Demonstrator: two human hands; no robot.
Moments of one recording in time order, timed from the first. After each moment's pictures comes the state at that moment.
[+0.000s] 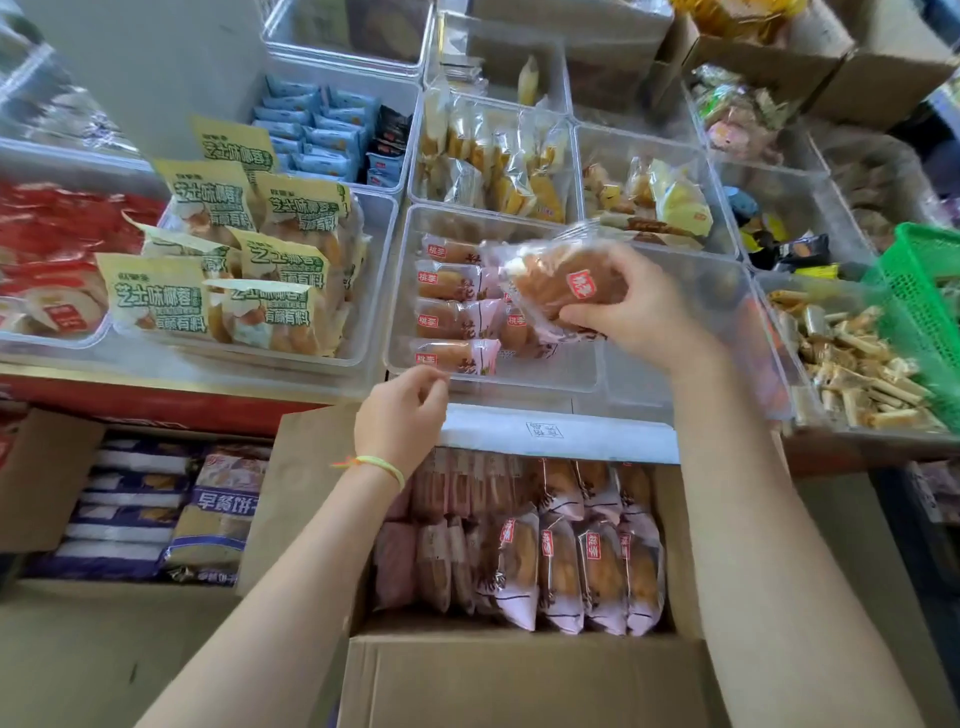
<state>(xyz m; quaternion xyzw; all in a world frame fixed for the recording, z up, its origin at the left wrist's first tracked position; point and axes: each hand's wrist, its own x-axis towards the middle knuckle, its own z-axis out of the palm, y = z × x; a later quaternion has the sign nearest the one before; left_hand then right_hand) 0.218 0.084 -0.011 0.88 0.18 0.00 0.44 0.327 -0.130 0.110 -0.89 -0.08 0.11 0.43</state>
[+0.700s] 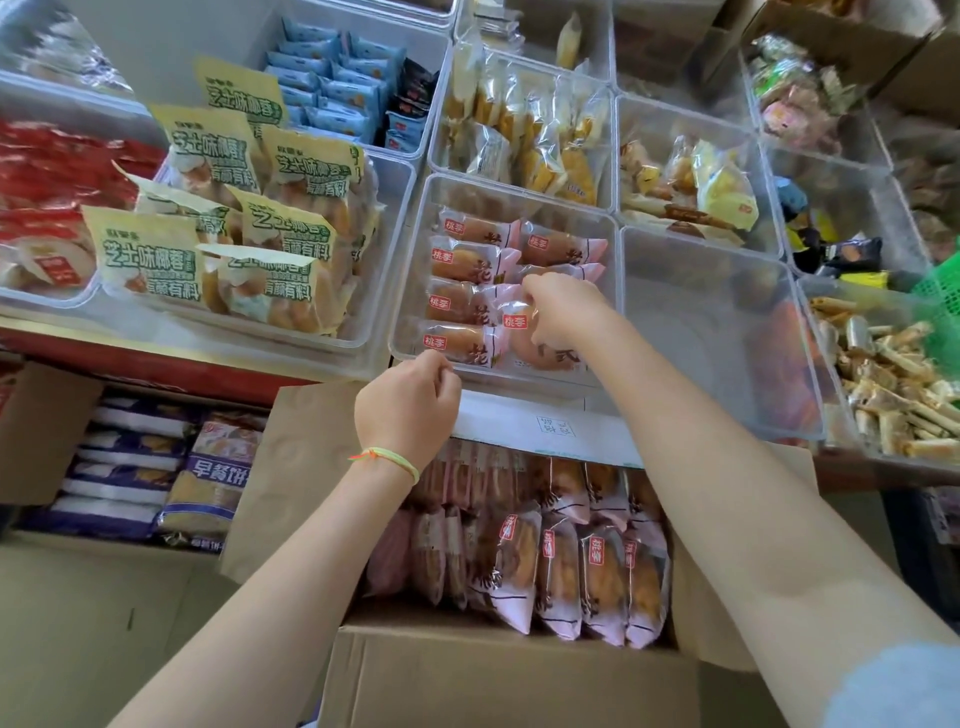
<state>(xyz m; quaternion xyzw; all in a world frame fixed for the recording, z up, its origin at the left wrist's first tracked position) 0.232 0.074 -0.025 0.94 0.18 0.07 0.28 0.399 -0.067 0.009 -0.95 -0.19 0.23 -0.04</state>
